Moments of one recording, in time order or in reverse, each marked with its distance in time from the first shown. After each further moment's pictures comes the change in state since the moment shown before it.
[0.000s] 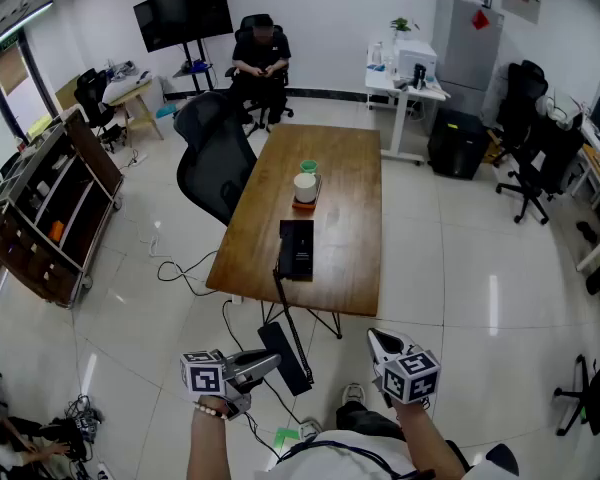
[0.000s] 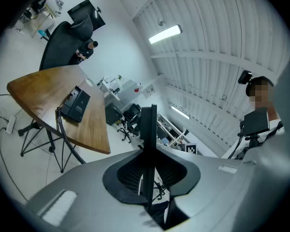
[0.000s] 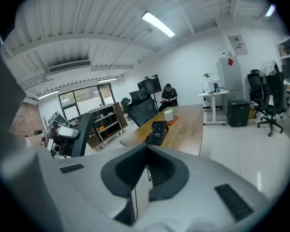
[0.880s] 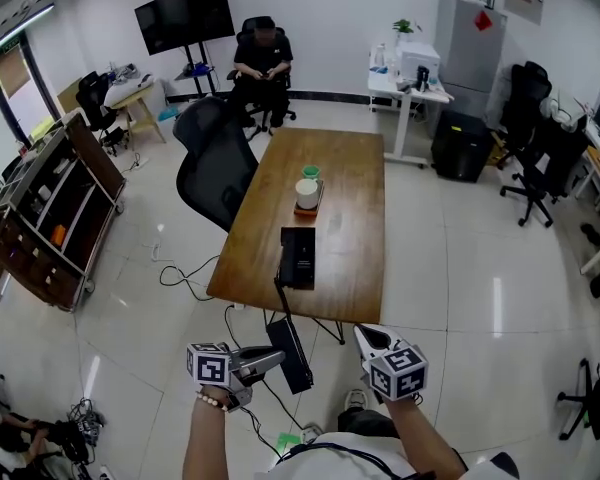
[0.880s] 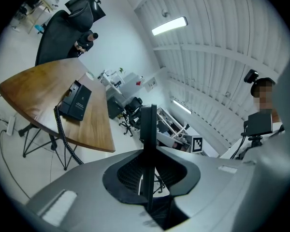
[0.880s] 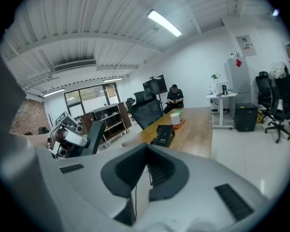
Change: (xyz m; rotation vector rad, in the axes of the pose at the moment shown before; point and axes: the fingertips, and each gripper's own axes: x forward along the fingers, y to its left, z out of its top) left arm 0.020 0.034 0.014 -0.019 0.088 0.016; right arm 0.041 0.014 0.026 -0.046 -0.005 0.054
